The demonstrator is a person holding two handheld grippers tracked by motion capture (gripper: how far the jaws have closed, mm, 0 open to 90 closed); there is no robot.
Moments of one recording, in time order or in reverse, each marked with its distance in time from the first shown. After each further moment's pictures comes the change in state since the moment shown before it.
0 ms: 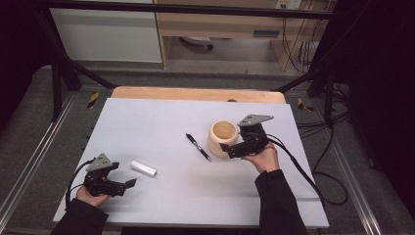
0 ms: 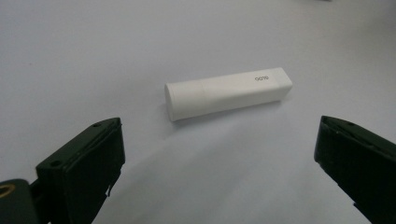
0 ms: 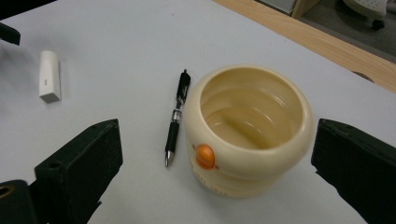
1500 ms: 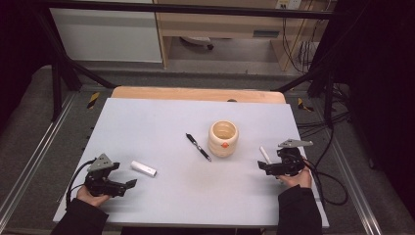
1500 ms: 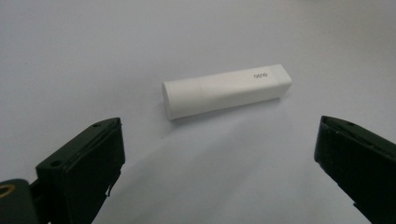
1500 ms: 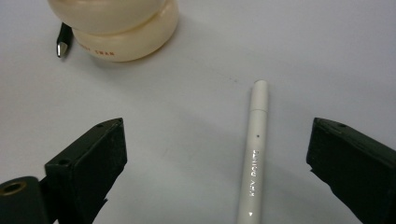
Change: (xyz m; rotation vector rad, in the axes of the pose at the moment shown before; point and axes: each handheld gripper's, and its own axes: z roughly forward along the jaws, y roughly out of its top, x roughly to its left) left arm -0.001 0.000 0.001 0.010 -0.003 0.007; right arm -0.067 -0.121 -0.029 0.092 -0.119 0.226
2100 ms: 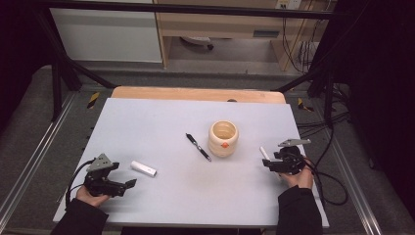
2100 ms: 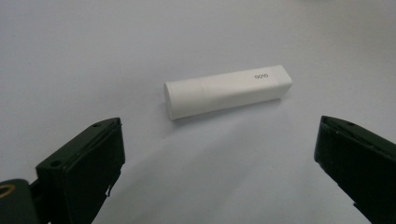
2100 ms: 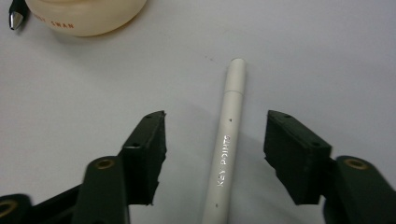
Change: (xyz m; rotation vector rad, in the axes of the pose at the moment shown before) left arm 0.000 0.001 -0.001 -0.007 0.004 -0.002; right arm -0.014 -0.004 0.009 0.067 -0.032 -0.023
